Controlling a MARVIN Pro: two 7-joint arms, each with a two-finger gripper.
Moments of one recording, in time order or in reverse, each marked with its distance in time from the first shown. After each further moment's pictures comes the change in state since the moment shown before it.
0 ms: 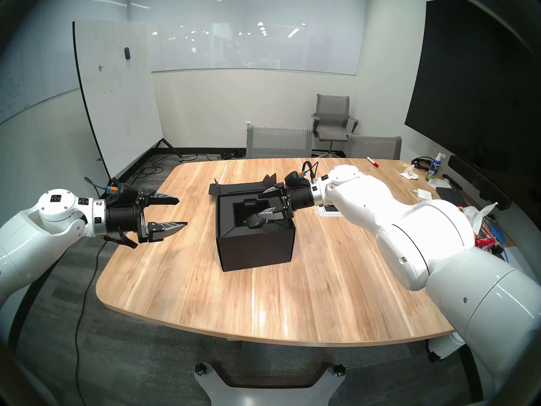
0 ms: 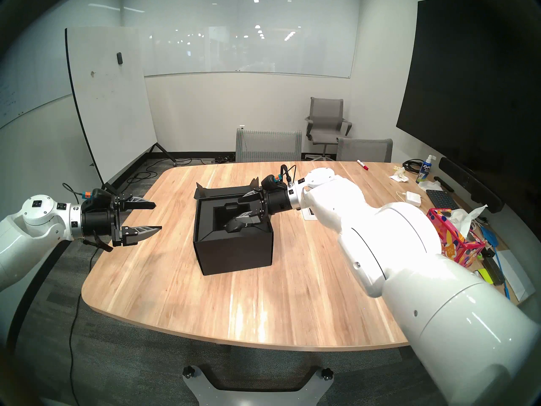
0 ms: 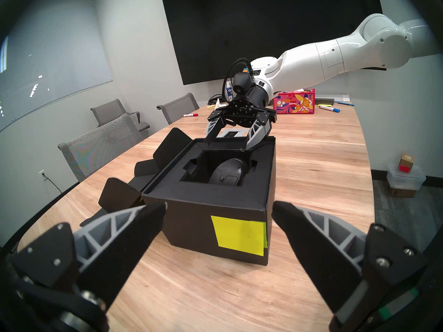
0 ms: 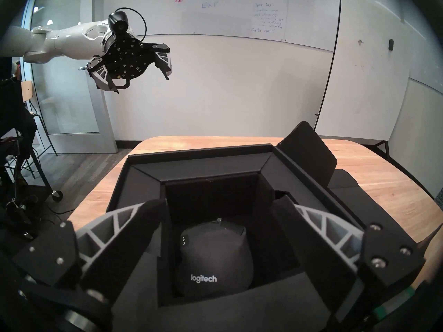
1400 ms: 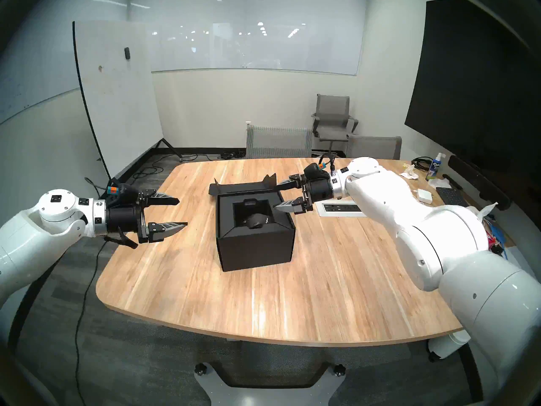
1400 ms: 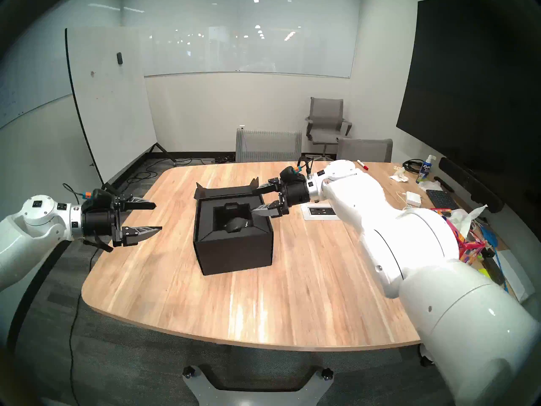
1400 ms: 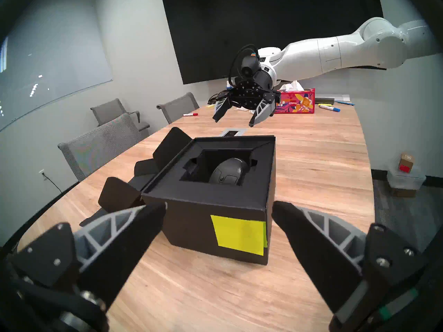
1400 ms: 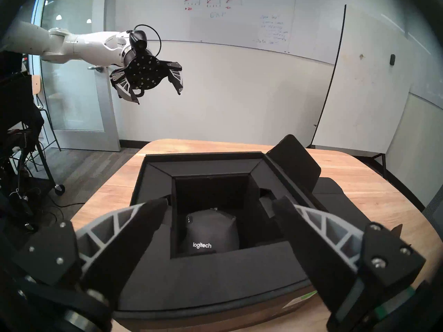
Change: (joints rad) left arm -0.005 0.002 0.010 0.000 0.000 -0.001 0.004; right arm -0.033 0.121 0.072 -0.149 0.000 0.018 0.102
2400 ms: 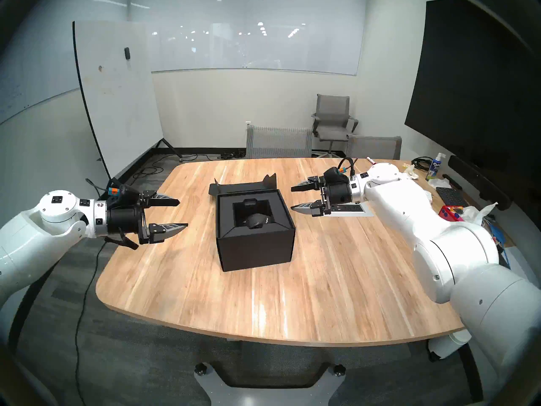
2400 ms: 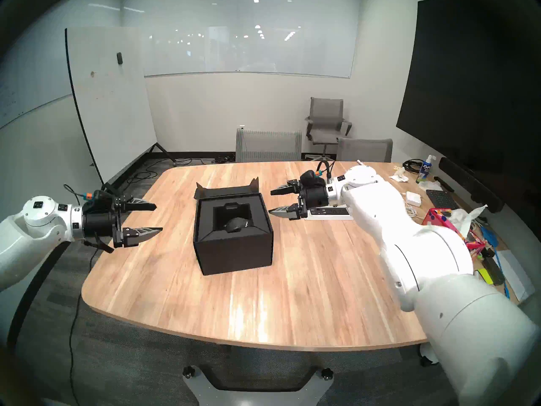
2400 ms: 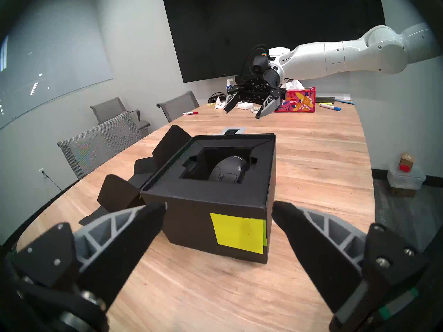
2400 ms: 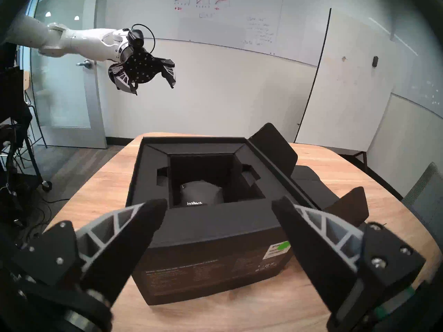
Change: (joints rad) left arm -0.004 0.002 0.014 0.000 0.001 0.000 0.007; right arm -0.091 0.112 0.055 -0.133 0.001 0.001 0.000
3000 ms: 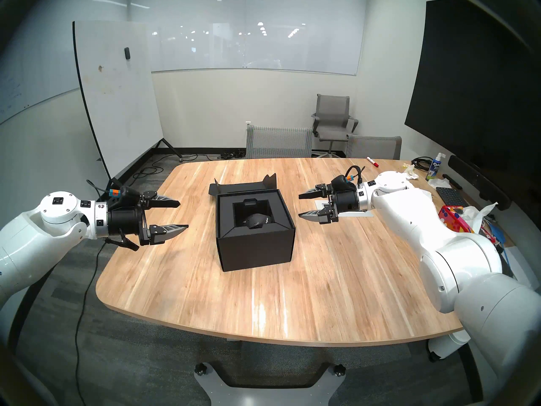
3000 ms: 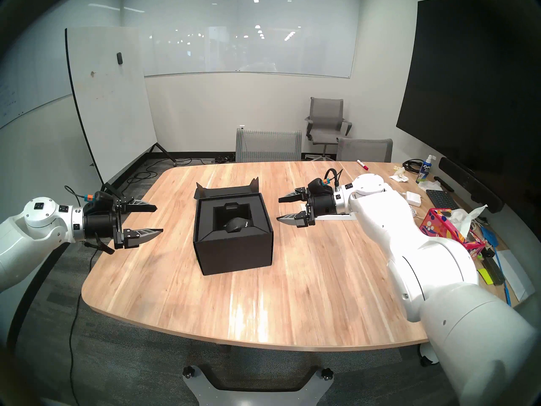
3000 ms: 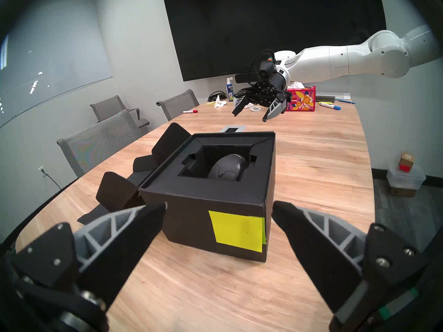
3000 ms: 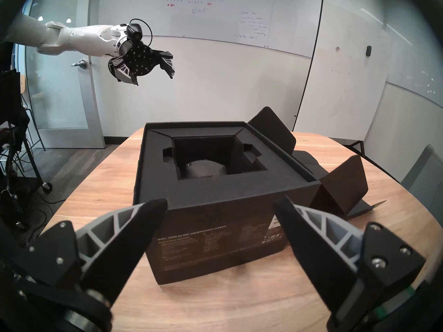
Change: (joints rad) left arm -0.001 0.001 0.010 0.000 0.001 0.000 0.006; right arm -0.079 0.052 0.018 -0.048 -0.002 0.029 0.000
